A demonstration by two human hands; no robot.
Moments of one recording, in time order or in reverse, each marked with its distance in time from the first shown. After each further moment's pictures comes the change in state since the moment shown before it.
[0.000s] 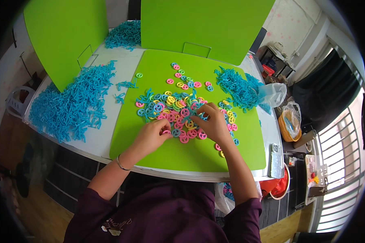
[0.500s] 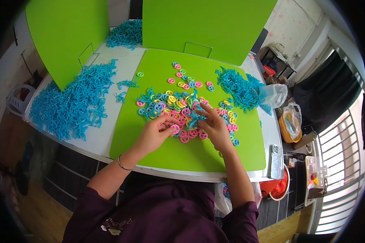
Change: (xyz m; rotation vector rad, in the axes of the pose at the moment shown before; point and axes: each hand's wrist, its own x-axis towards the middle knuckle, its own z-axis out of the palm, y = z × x) left_hand 0.004 -0.001 0.011 -0.529 -0.021 -0.049; right_hand -0.023 0.011 0.003 0.705 -0.127 0.318
